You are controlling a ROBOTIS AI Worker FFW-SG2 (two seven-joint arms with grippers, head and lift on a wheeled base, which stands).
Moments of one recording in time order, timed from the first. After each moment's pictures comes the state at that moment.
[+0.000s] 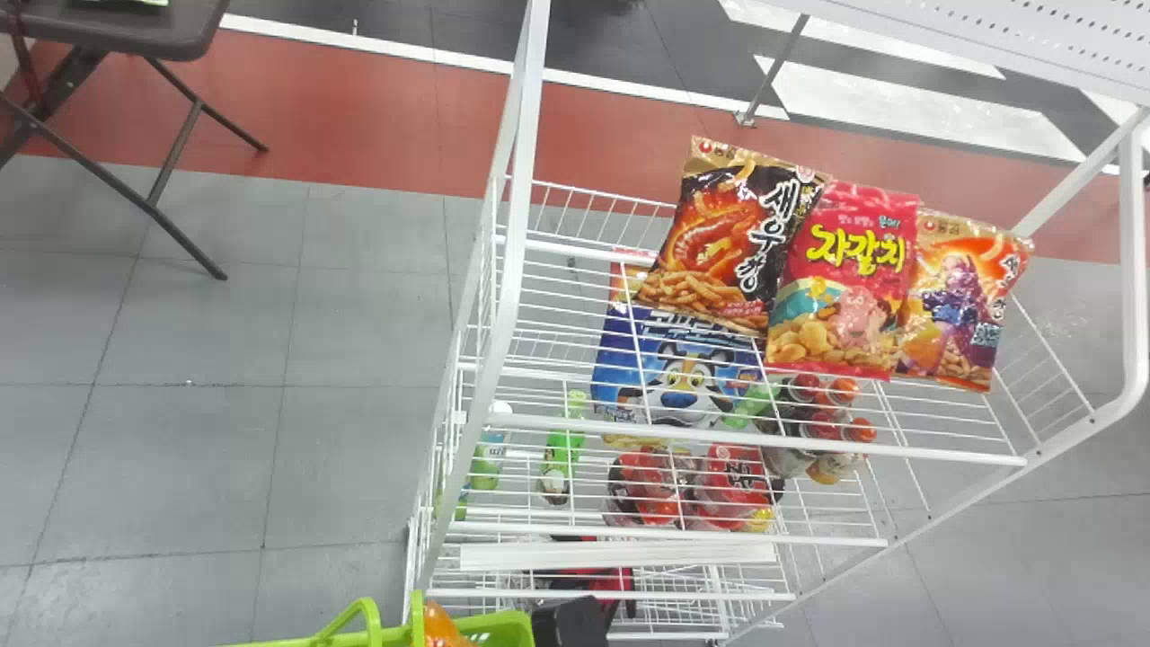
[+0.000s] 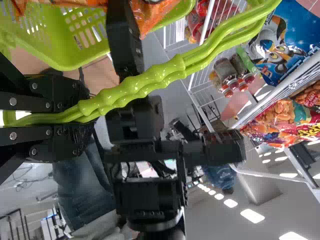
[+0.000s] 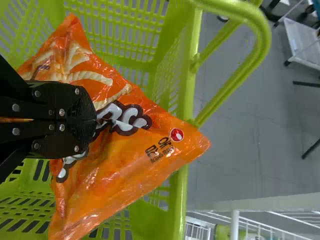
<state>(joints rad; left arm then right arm) 0.74 0.11 -0.18 -2.04 0.17 0.81 -1.05 0.65 -0.04 0.12 -2.09 -0.04 1.09 0.39</state>
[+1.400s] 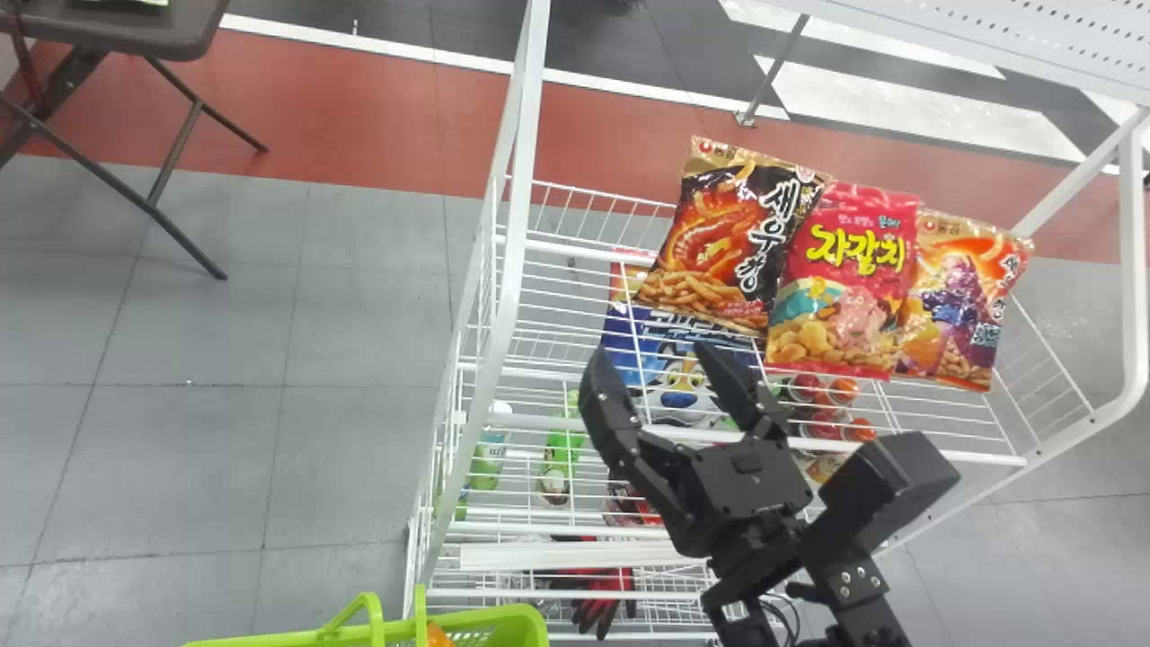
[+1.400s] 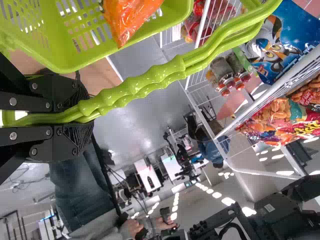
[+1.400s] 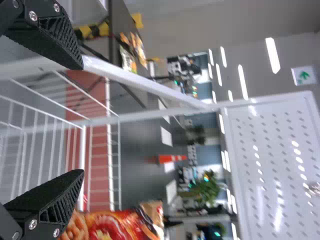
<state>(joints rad) 0.74 0.10 -0.17 -2.03 0.17 0.79 -1.05 0.78 0.00 -0.06 -2.34 -0.14 0.04 0.16</state>
